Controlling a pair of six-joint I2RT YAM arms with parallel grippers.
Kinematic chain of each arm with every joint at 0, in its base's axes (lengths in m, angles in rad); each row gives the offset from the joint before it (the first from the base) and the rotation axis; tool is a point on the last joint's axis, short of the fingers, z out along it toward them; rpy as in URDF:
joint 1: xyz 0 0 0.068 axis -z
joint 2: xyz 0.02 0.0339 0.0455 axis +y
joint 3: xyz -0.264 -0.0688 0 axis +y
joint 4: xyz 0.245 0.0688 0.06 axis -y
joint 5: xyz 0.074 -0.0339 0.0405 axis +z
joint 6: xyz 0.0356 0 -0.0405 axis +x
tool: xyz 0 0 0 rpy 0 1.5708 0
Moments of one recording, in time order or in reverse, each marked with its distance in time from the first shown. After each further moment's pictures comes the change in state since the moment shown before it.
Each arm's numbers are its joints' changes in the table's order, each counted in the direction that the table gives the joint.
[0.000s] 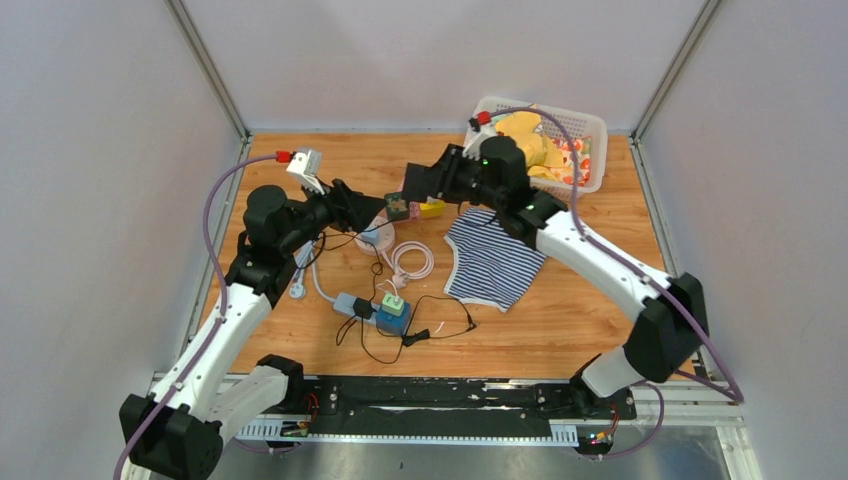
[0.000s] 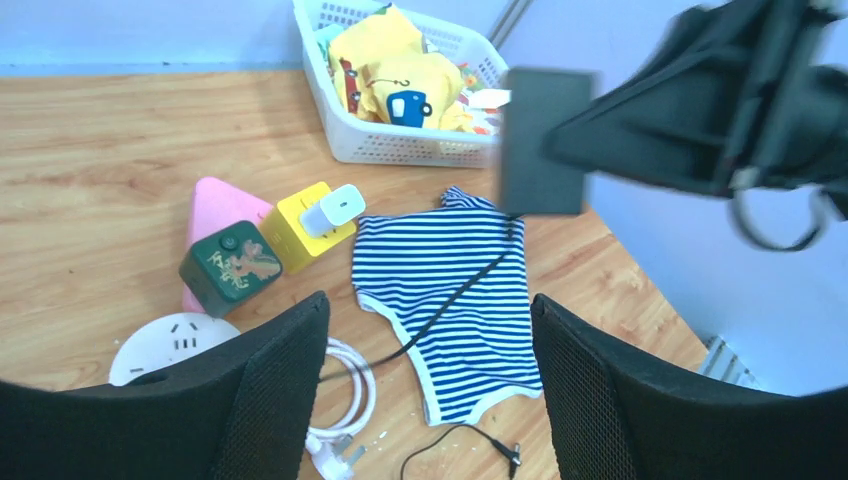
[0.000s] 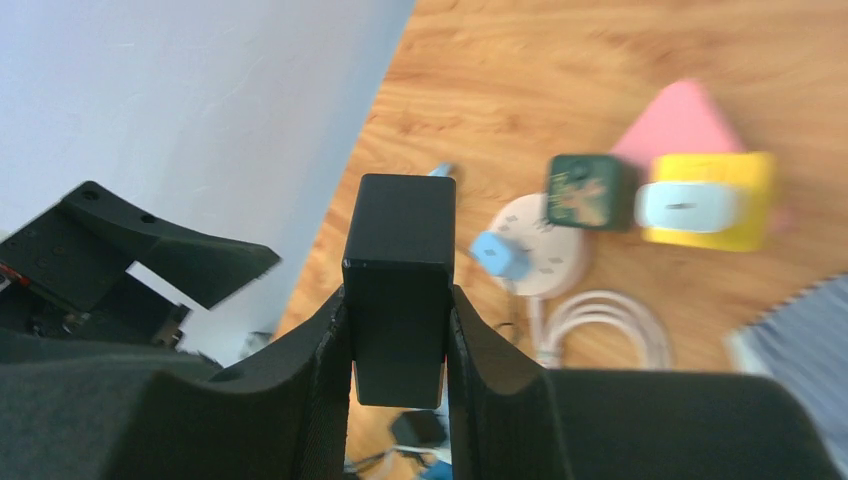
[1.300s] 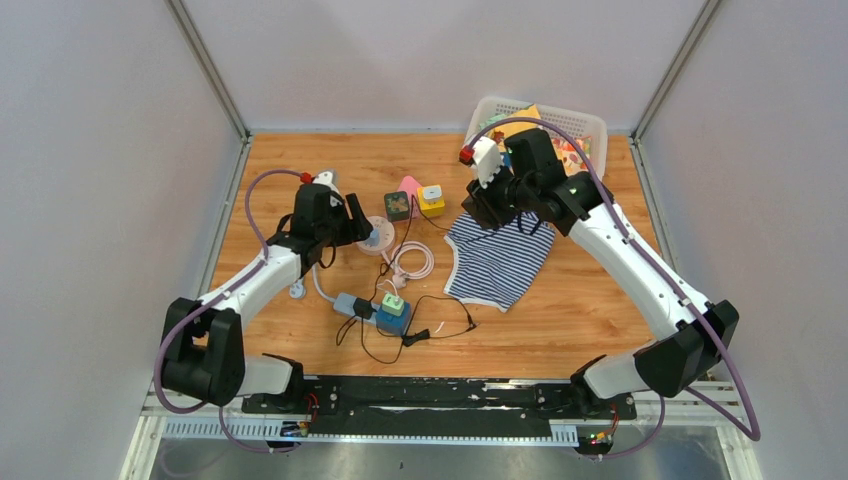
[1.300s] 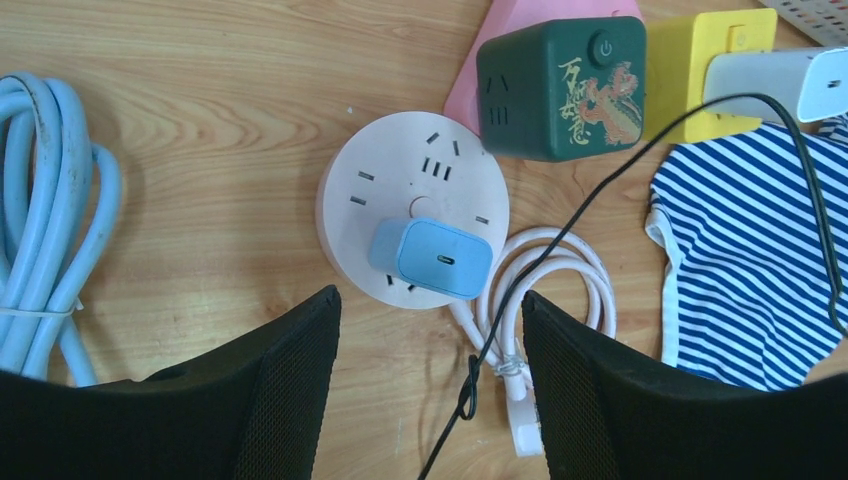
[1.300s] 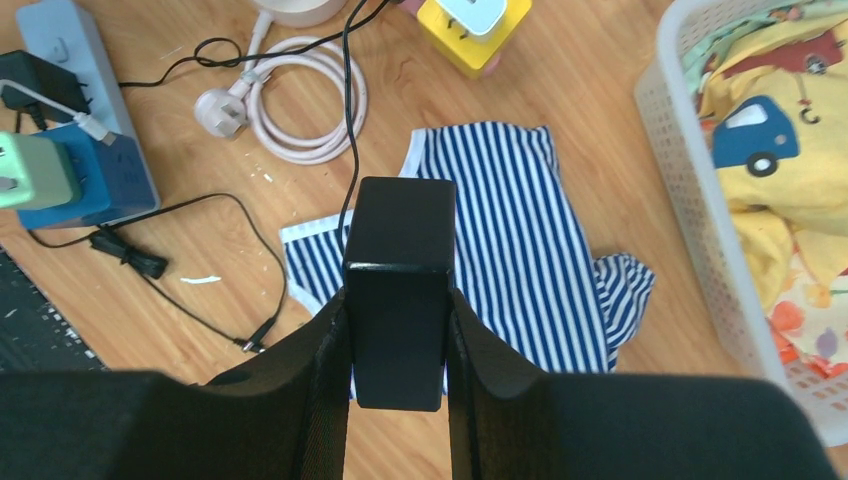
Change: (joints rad) left arm -0.016 0.408 0.032 -0.142 0.387 0.004; right arm 0.089 -0.050 -0.190 -0.741 0.040 -1.002
